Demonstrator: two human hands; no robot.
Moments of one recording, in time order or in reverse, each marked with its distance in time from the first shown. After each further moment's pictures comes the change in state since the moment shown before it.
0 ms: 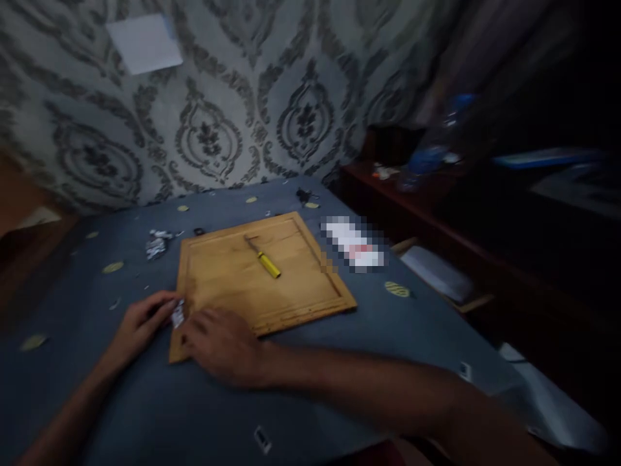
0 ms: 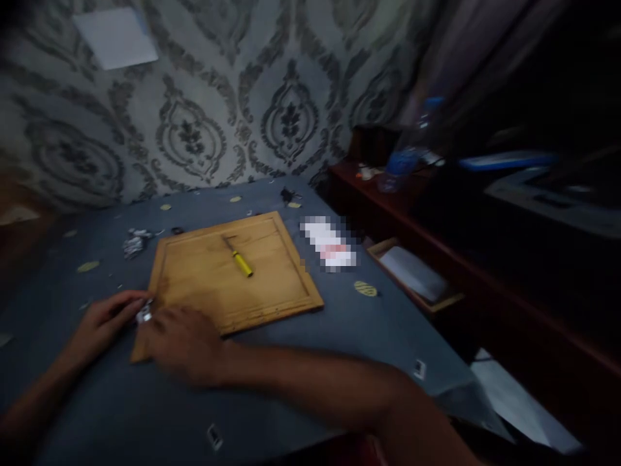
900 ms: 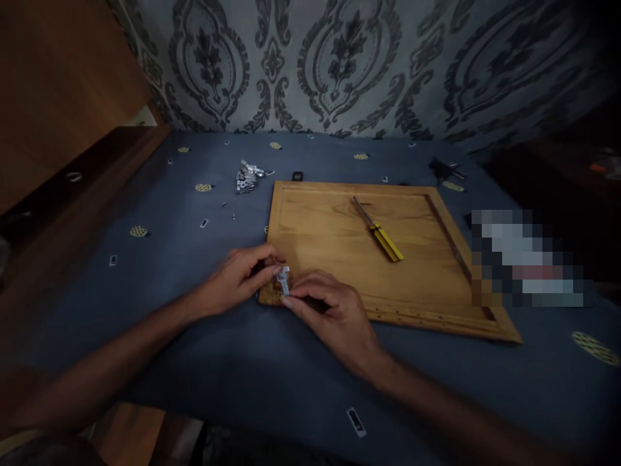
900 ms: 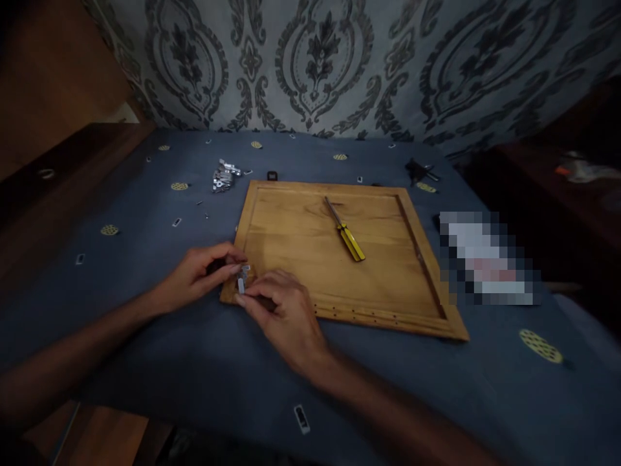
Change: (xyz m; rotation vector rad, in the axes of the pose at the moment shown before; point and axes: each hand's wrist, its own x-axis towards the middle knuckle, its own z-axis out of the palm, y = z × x) left_hand -0.028 0.020 0.001 -0.277 -0.183 0.170; right_hand -0.008 -0.005 0.014 0.644 0.268 0.316
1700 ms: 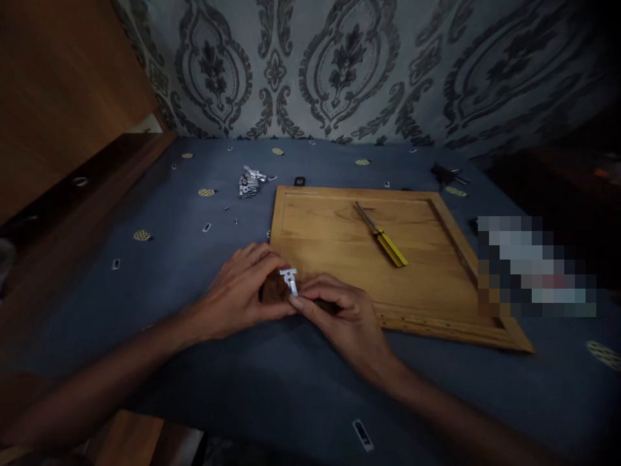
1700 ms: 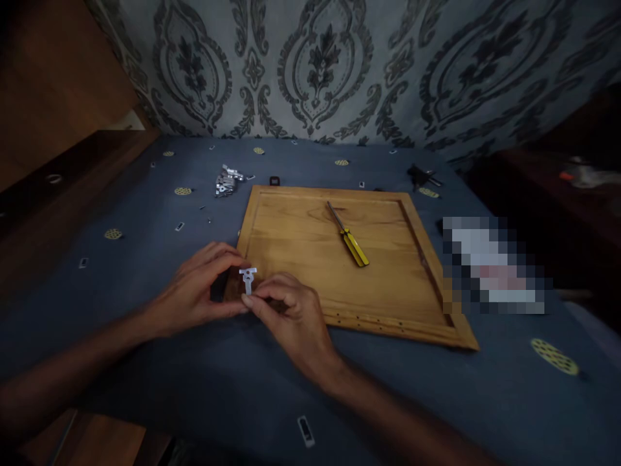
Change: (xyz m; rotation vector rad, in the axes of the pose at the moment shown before) left_hand -0.012 0.018 0.002 0.395 0.059 0.126; right_hand 0.003 -0.001 -0.005 0.105 0.047 0.023
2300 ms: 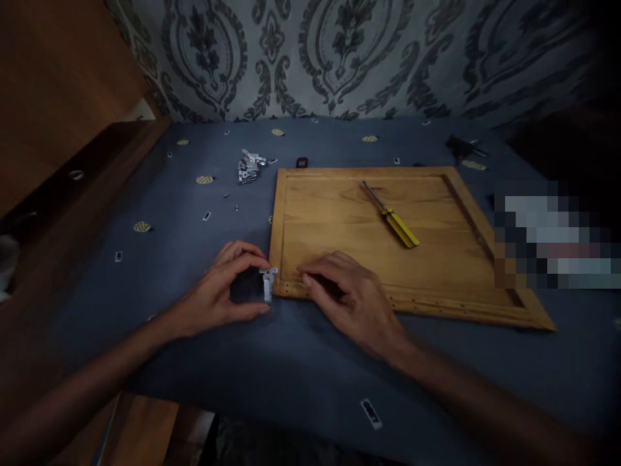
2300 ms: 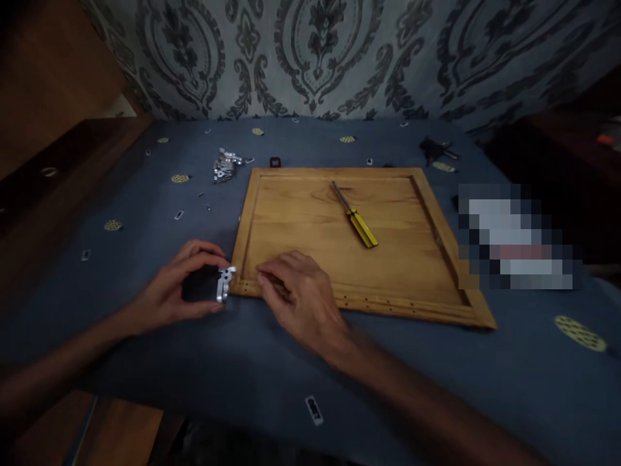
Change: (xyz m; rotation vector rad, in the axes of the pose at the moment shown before) left_hand -0.037 -0.022 -0.009 -0.216 -0.042 -0.068; right_hand 0.003 0.004 -0.009 -0.398 -0.075 -0.169
